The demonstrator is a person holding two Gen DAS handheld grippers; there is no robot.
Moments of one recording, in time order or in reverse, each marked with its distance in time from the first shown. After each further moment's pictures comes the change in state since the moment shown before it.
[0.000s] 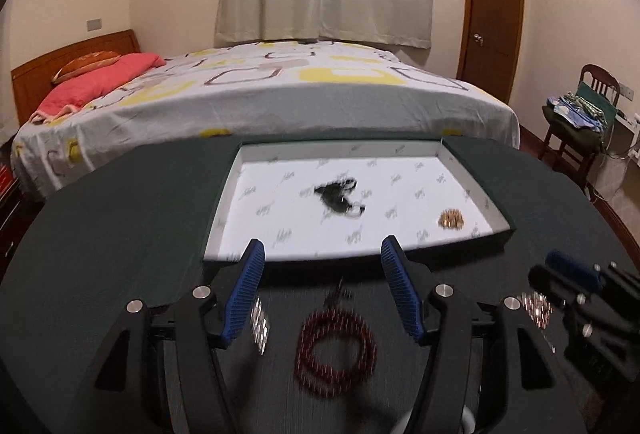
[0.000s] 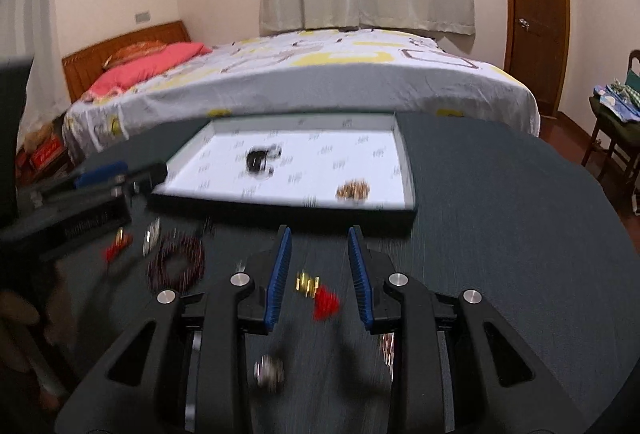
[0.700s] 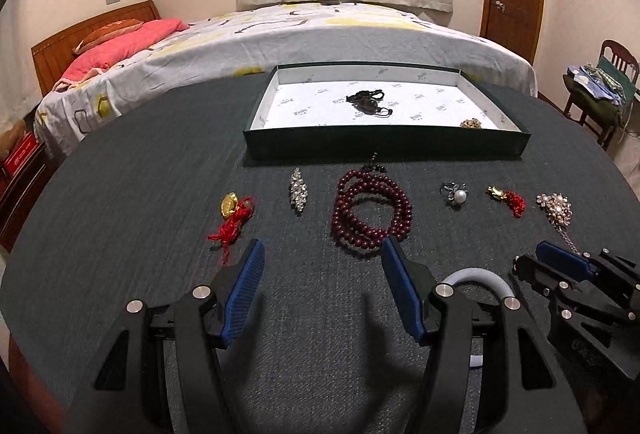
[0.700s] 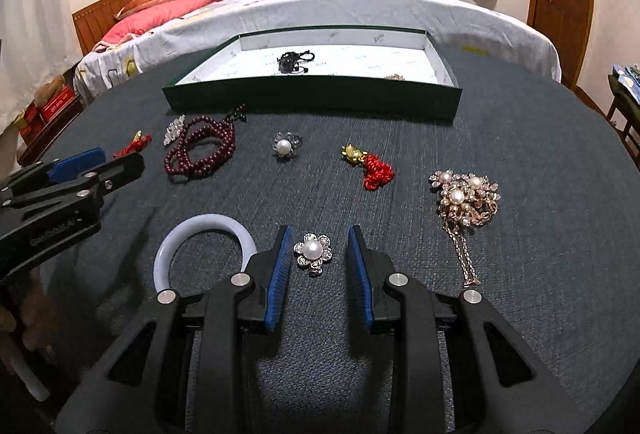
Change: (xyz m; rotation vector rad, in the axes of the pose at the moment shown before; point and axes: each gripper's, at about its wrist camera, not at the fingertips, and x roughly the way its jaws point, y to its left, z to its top) left arm -0.027 0.012 -0.076 -0.005 0.129 0.093; right arm 0.006 0.028 -0.066 -0.030 0.176 0.048
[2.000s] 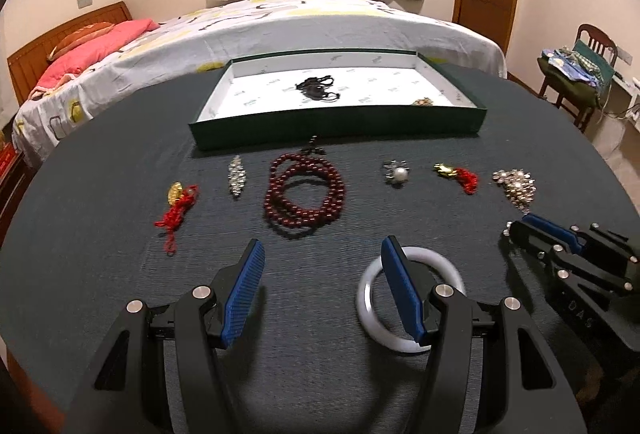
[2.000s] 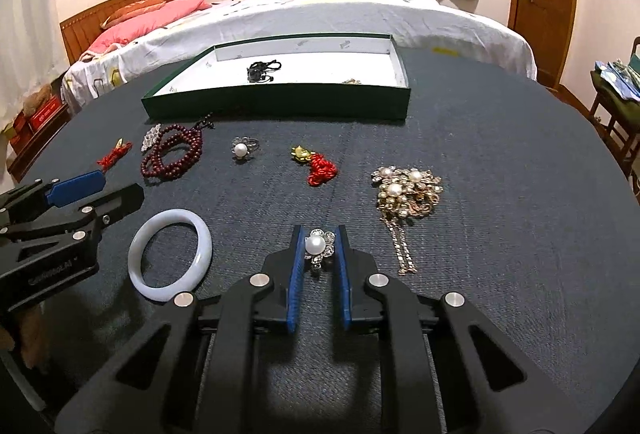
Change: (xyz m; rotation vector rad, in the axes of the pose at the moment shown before) left arm -0.009 -0.038 -0.007 0.051 0.033 -0.097; right arm -0.019 -0.028 -0.005 0.029 -0.032 -0.052
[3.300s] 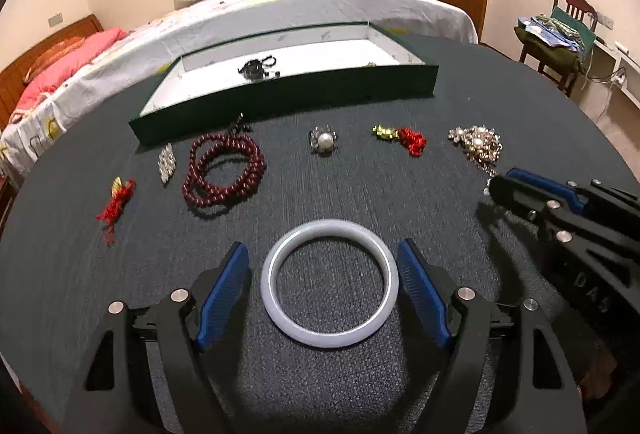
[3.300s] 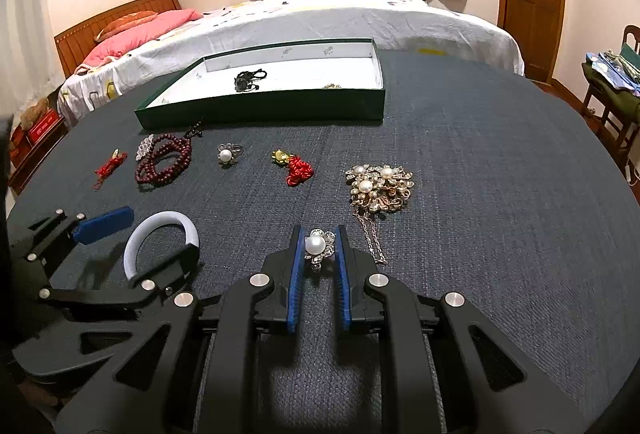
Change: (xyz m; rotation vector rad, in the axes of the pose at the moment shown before) left arm 0.018 -0.049 -0.015 0.095 0.056 -0.028; right arm -0.010 -0.014 -0.003 0.037 -0.022 -0.007
